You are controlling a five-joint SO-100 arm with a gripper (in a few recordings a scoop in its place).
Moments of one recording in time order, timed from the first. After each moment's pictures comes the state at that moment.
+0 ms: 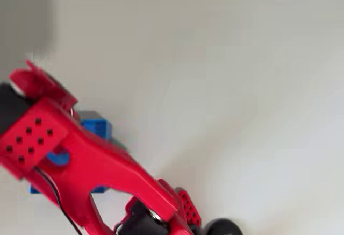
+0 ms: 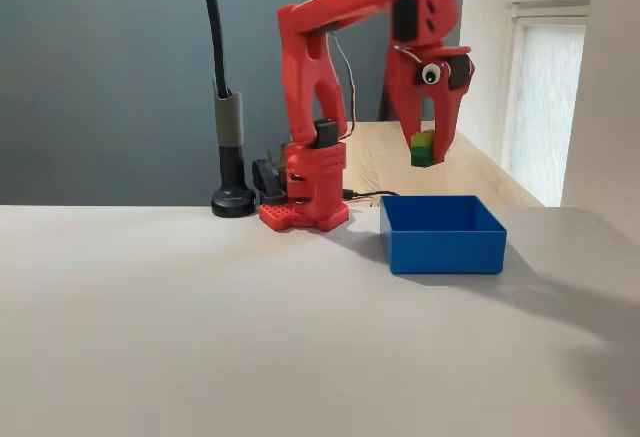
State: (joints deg) arm -46.7 108.5 88.0 99.4 1.9
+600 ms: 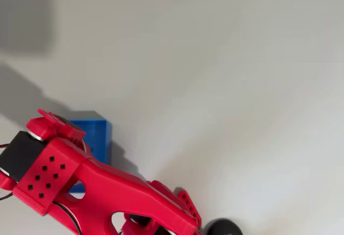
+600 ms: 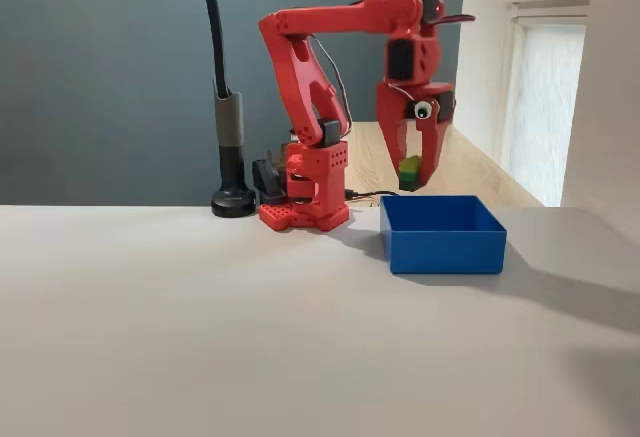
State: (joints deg) arm -53.4 117.3 111.0 86.3 3.1
